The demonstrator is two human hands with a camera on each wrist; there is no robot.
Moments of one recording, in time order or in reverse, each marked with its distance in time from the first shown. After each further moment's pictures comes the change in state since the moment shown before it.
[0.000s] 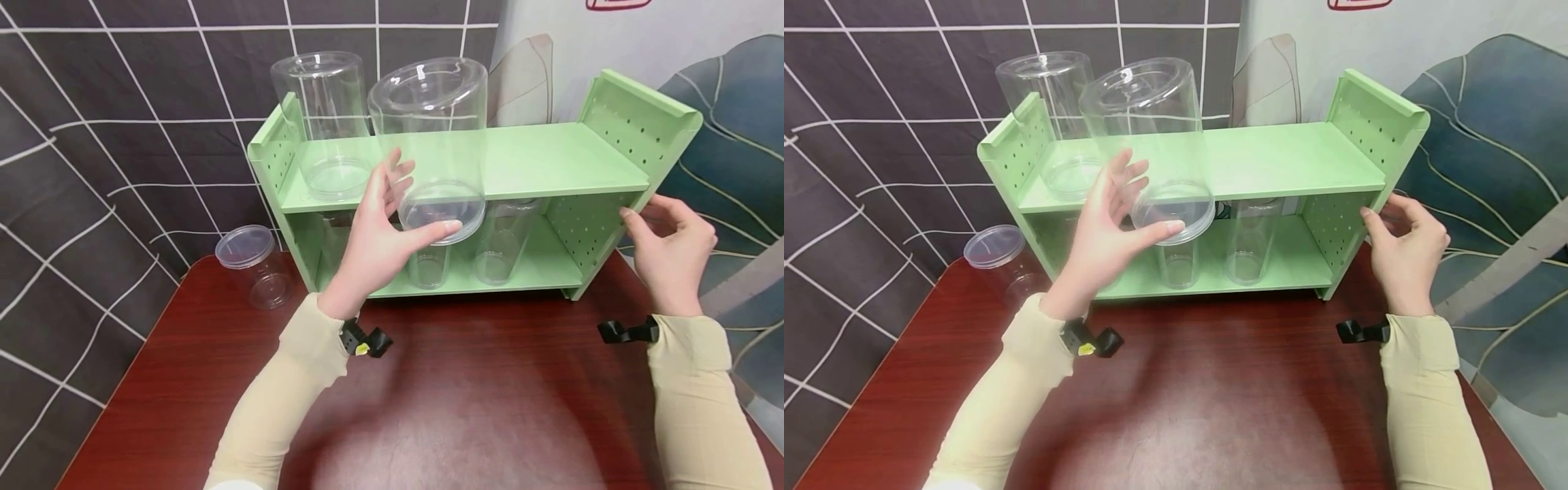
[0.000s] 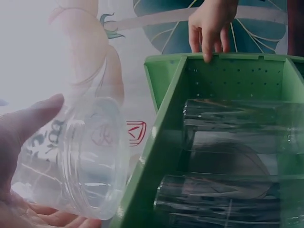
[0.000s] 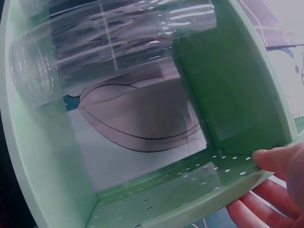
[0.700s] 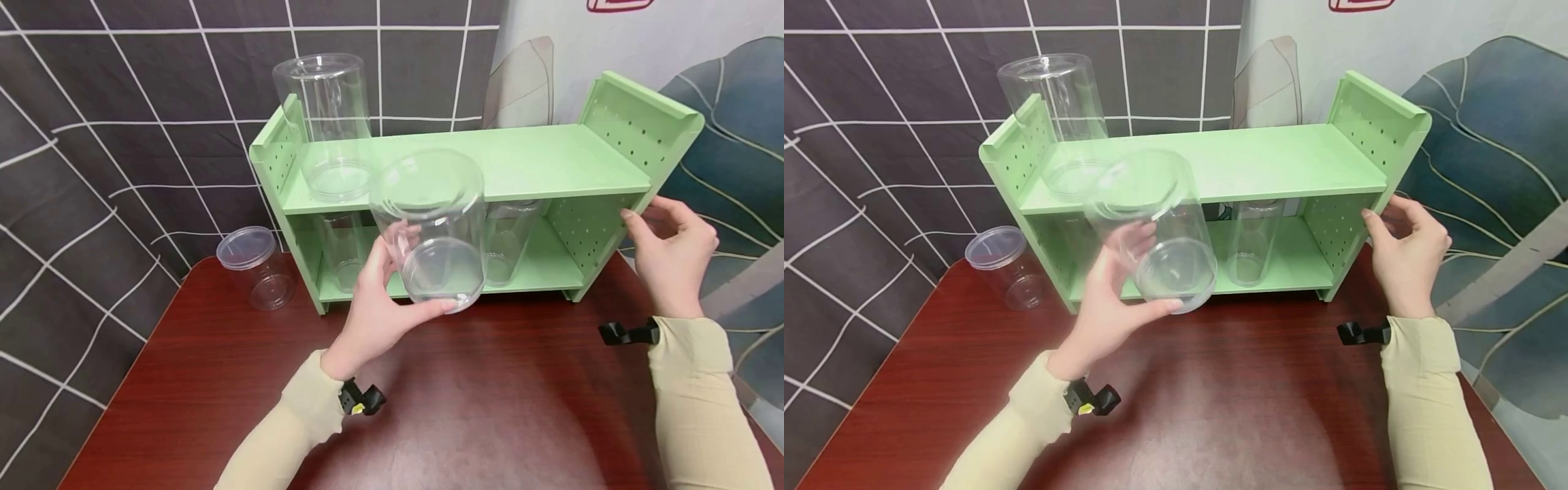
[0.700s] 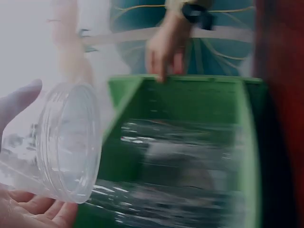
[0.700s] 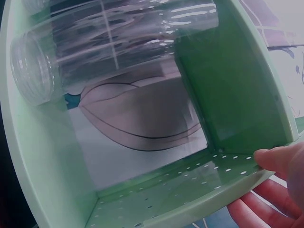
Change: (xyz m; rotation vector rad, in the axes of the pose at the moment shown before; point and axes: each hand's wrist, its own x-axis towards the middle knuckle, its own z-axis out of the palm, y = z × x) left_hand -0.063 -0.042 0.008 -0.062 -0.029 0.170; right_hand -0.001 -0.003 0.001 -0.018 0.009 0.003
